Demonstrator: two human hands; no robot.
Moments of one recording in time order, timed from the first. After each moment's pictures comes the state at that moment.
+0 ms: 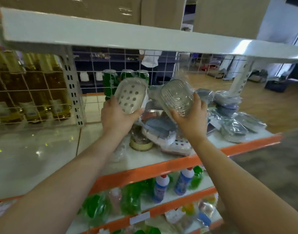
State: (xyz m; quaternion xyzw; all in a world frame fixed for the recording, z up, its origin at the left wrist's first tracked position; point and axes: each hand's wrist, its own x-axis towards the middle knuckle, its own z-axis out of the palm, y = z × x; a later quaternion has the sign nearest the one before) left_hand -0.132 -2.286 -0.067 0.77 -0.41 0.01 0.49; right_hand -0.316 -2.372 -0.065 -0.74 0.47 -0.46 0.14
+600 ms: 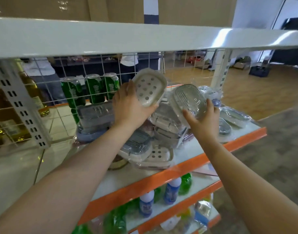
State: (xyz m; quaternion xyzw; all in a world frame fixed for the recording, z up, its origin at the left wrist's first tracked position) left_hand -0.212 -2.408 -0.039 0.71 -0.56 0.13 0.40; right_hand -0.403 -2.468 -0.084 -0.63 0.56 -0.49 0.20
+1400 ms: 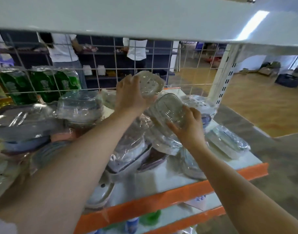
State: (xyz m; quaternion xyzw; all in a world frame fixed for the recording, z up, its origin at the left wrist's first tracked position) left_hand -0.296 -2.595 -0.044 0.76 -0.53 0.10 0.37; right_hand -0.470 -2.647 -0.112 -0.78 0.47 -0.37 0.20
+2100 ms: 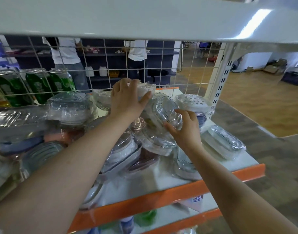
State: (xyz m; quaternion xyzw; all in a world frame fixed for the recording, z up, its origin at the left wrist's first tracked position) left_hand -0.320 -2.598 -0.047 0.78 -0.52 0.14 0.31; right_hand -0.486 -2.656 -0.118 -0.78 0.44 -0.39 0.21
